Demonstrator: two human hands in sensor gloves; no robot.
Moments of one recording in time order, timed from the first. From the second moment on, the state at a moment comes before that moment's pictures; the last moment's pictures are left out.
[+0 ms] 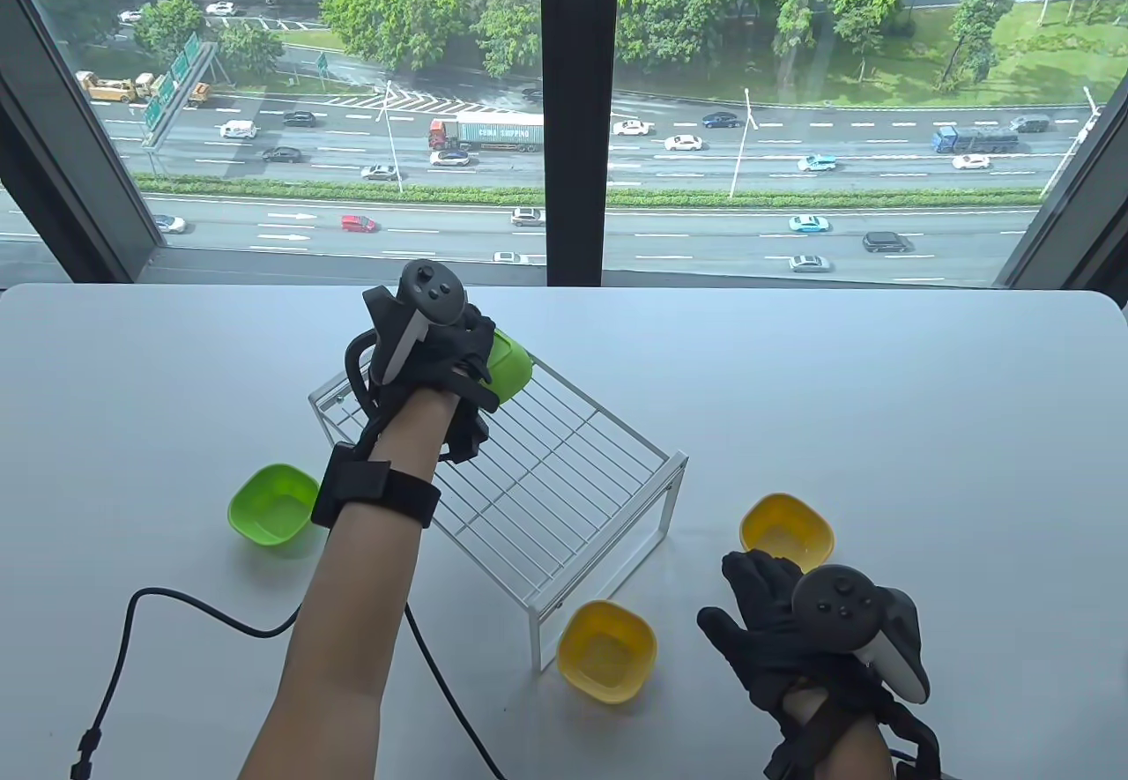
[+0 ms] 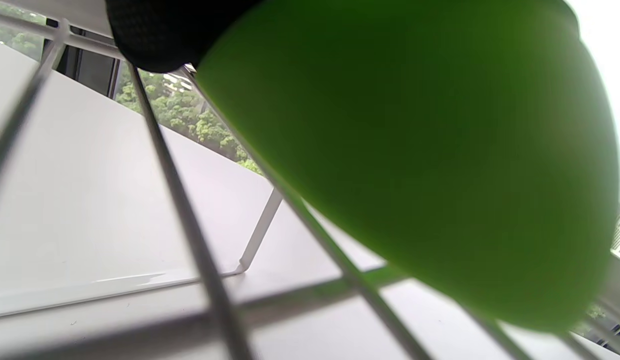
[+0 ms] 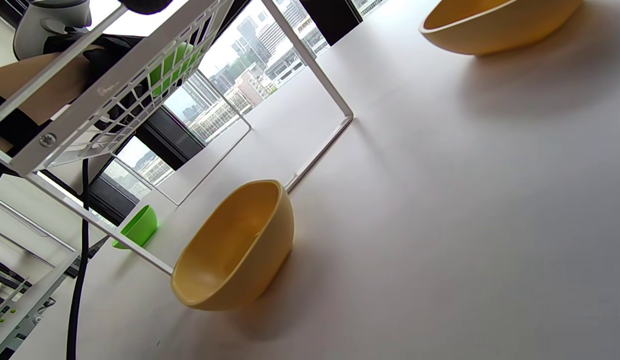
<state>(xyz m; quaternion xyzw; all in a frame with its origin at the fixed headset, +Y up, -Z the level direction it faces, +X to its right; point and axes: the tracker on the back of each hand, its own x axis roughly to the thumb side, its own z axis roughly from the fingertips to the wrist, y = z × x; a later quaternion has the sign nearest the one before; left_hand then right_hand) -0.177 -0.617 -0.507 -0.03 0.09 0.20 0.97 0.201 -0.714 -0.252 0.09 0.15 0.92 0.35</state>
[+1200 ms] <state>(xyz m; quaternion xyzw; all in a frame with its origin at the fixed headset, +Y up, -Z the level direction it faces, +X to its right) -0.283 -0.600 -0.319 0.15 -0.12 0.11 0.97 0.203 -0.709 -0.250 0.09 0.10 0.93 0.34</state>
